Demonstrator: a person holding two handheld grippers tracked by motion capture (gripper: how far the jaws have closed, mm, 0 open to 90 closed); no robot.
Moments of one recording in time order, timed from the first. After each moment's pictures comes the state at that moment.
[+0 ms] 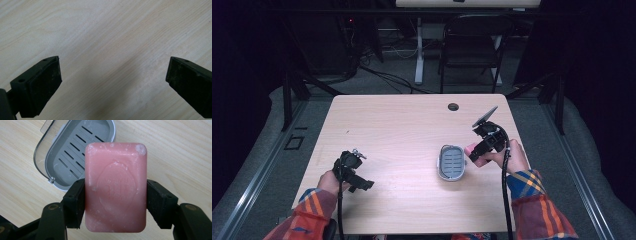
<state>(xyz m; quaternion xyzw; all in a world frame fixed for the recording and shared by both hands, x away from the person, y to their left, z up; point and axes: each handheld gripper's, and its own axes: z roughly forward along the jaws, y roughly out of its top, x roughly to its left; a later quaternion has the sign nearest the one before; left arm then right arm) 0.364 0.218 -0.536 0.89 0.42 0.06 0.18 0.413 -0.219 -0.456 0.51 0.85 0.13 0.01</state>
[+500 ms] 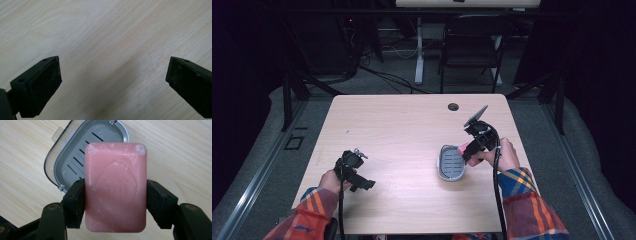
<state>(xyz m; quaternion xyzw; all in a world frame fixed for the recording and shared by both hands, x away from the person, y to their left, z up) 0.366 0.215 -0.536 0.89 0.41 0.06 0.18 0.418 -0.195 -0.457 0.50 0.86 0.12 0.01</state>
